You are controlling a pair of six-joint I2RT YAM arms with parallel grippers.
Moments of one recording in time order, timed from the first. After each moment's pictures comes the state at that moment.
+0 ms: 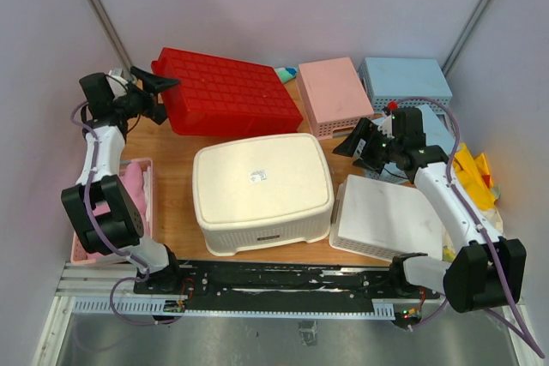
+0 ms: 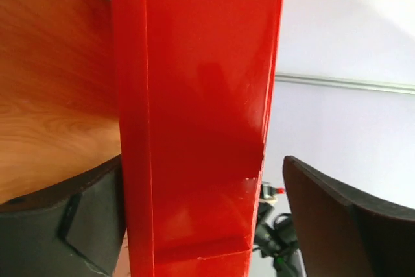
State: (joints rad) left arm 0.35 1.55 1.20 -0.04 0.90 -1.13; right arm 0.16 1.20 0.95 -0.51 -0.44 0.64
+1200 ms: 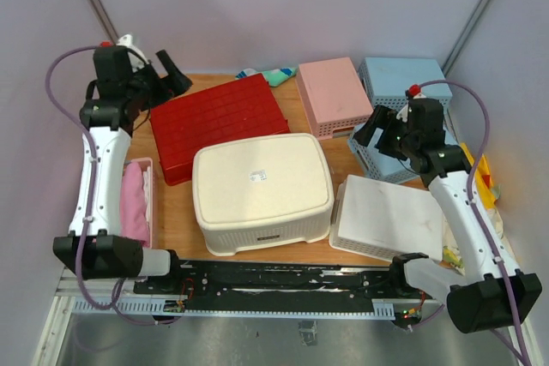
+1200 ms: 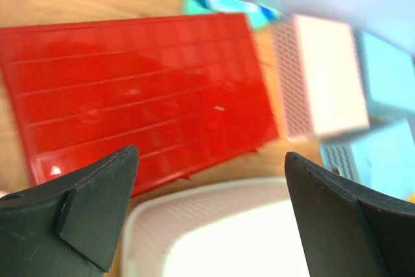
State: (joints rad) left arm 0.14 1.37 1.60 -0.72 0.21 -0.44; right arm 0.16 1.08 1.08 -0.63 -0.15 0.49
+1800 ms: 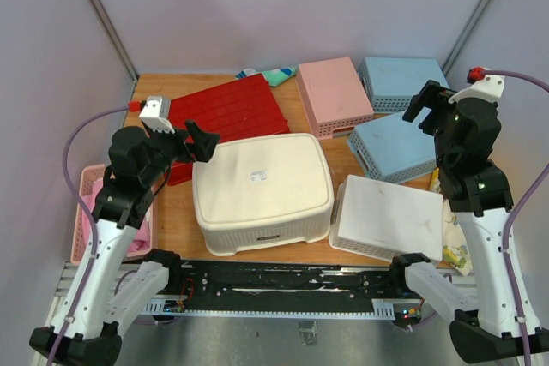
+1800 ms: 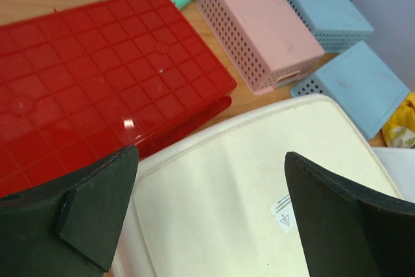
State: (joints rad) left arm -0.21 0.79 0.95 -0.39 0.19 -0.32; right arm 0.16 0.90 1.30 -0.55 0.36 0.26
